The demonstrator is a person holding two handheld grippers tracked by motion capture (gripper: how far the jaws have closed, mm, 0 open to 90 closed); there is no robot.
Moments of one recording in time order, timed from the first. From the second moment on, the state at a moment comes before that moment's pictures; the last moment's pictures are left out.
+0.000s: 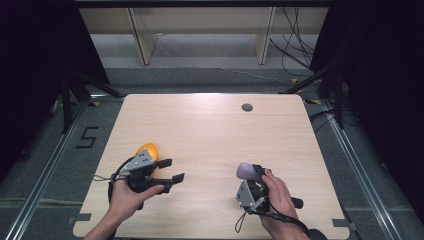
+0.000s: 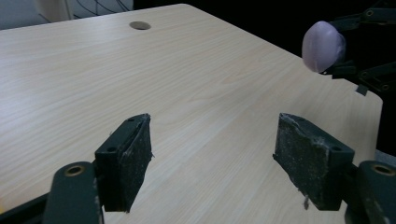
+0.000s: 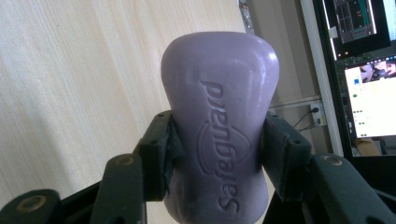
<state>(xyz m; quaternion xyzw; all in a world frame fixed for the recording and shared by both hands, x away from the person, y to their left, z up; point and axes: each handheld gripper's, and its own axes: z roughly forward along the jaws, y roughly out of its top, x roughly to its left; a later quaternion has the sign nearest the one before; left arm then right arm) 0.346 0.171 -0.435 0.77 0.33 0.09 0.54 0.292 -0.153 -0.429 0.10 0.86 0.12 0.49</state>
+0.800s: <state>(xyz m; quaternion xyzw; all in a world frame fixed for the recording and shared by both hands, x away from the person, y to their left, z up) 0.366 0.093 -0.416 0.78 0.26 0.03 0.56 0.282 -0.142 -0.429 0.06 0.85 0.11 0.51</state>
